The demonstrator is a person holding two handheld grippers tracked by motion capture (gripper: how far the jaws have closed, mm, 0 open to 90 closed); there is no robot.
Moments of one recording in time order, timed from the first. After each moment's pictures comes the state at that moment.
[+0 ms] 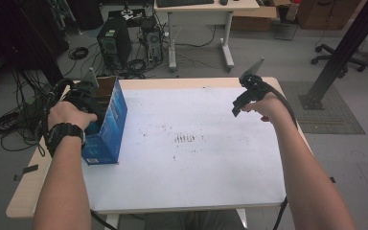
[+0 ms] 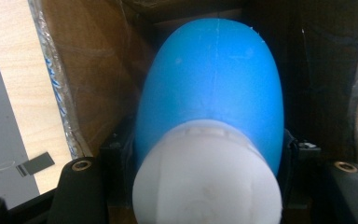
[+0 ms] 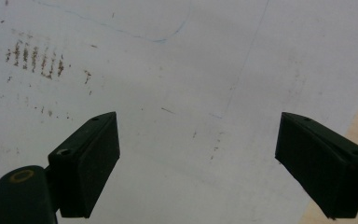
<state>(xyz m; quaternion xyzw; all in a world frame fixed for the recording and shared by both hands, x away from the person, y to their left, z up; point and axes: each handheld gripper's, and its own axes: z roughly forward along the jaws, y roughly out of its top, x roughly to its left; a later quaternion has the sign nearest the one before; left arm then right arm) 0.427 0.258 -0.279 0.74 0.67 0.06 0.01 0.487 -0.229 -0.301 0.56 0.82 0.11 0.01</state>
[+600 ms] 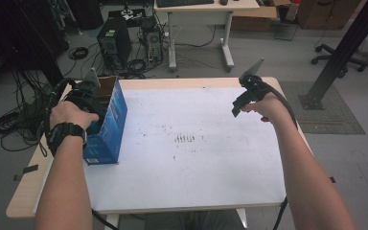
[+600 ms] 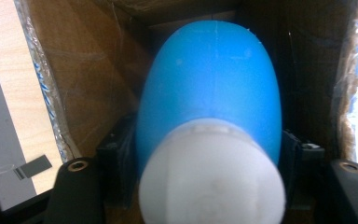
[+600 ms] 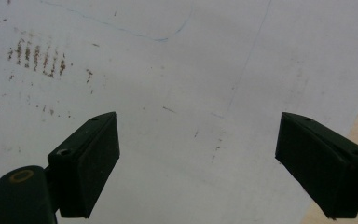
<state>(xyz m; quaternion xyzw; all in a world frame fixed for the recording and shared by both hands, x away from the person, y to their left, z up) 0.427 0.255 -0.278 0.74 0.67 0.06 0.01 0.486 -0.229 -0.301 0.55 0.83 0.11 0.01</state>
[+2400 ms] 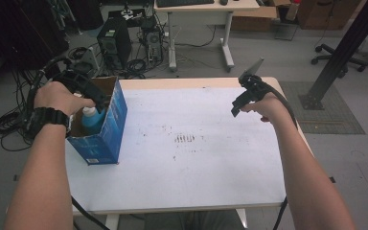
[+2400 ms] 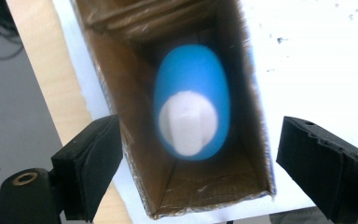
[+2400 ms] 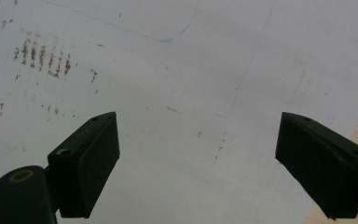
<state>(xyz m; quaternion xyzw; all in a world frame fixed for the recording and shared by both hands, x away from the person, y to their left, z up) 0.419 0.236 -0.206 0.79 0.60 0.09 0.02 0.485 -0.228 -0.299 0.55 0.83 0.11 0.00</state>
